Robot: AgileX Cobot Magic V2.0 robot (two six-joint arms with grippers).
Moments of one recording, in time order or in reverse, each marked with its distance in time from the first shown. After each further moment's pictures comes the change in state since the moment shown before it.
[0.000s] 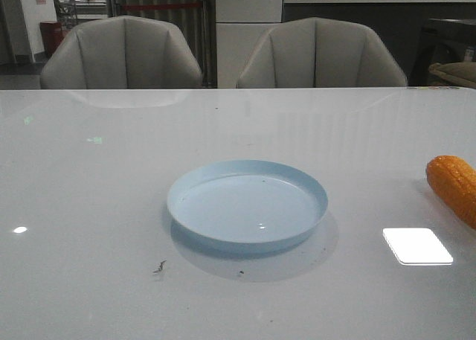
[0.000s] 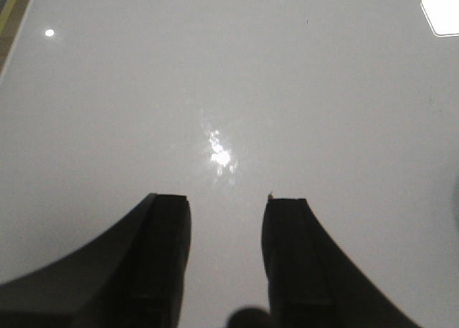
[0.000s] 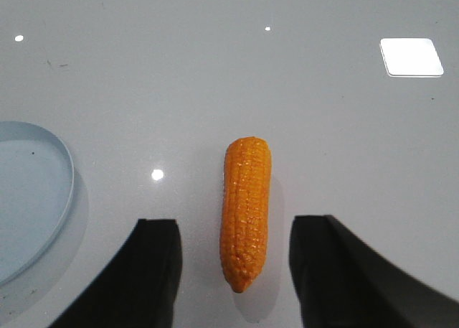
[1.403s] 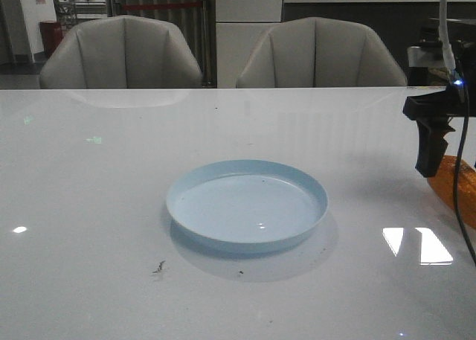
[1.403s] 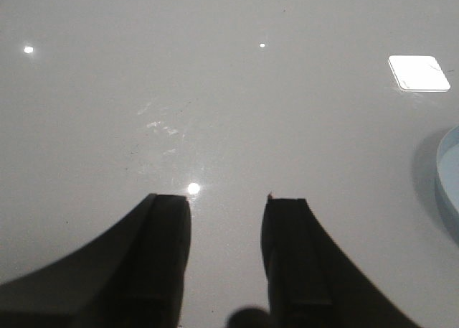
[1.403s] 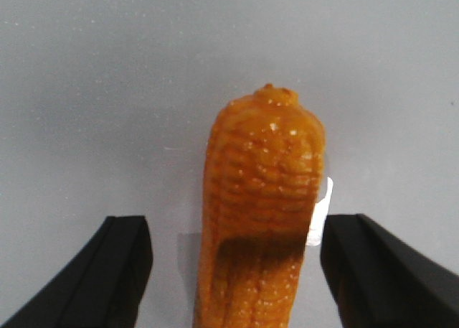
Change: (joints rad) left arm 0.002 -0.314 0.336 -0.106 -0.133 0.000; right arm 0.000 1.026 -0.808 -0.063 0.602 0.000
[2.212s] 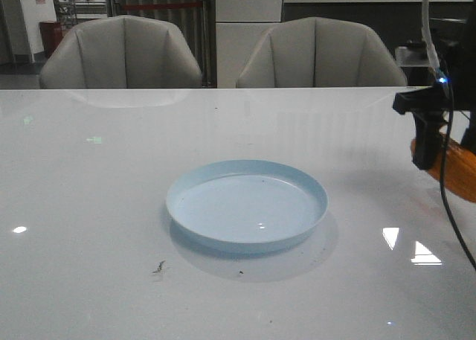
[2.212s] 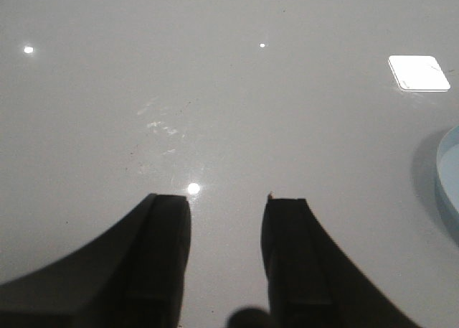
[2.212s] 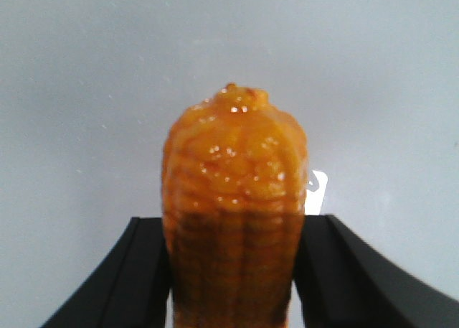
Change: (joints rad) left arm 0.000 0.000 0.000 0.000 0.000 0.000; right arm 0.024 0.064 -0.148 -0.009 0.088 -0.015
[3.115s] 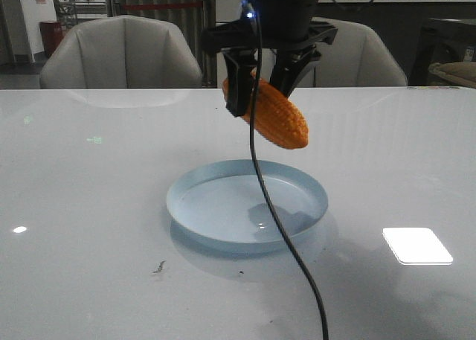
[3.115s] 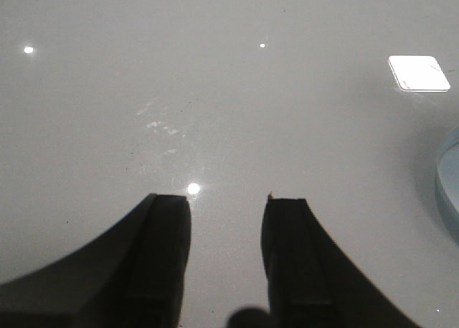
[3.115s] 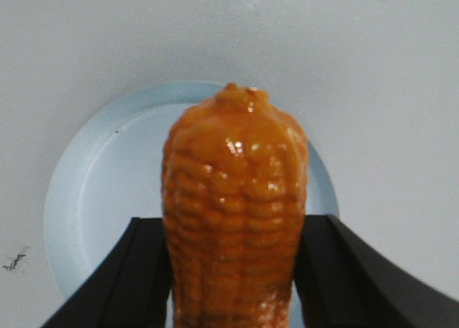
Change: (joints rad) left arm 0.000 0.000 0.000 0.000 0.000 0.000; right arm 0.478 0.063 -0.321 -0.007 0.071 -0.004
